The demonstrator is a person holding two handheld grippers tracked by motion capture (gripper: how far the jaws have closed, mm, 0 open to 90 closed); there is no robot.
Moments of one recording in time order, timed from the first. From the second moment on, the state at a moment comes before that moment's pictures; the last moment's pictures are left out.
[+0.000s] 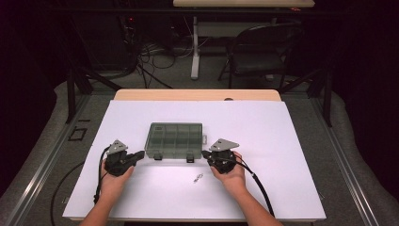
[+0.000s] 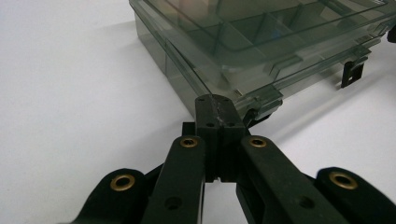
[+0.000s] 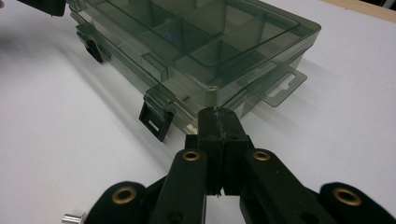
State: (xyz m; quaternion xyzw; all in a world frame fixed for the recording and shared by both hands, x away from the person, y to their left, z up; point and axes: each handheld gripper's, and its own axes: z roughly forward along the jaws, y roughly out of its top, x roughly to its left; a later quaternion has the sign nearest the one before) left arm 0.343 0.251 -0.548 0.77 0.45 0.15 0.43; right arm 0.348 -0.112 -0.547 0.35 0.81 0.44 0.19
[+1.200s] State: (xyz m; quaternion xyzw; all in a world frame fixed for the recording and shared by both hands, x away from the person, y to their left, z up) left arm 0.364 0.231 -0.502 0.76 0.44 0.19 0.43; right arm 0.370 -0.101 -0.505 0.34 0.80 0.44 0.23
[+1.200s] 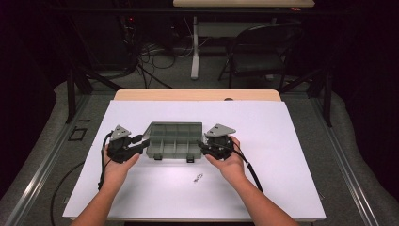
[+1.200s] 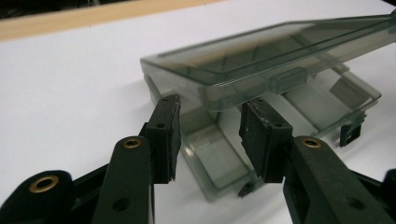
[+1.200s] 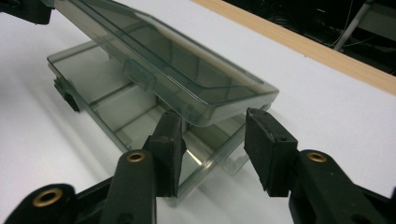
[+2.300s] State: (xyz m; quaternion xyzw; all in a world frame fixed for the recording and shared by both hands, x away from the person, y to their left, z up) left arm 0.416 0.228 -0.450 0.74 0.47 0.20 0.43; right arm 0.426 -0.099 -0.452 0.38 0.79 0.43 0.23
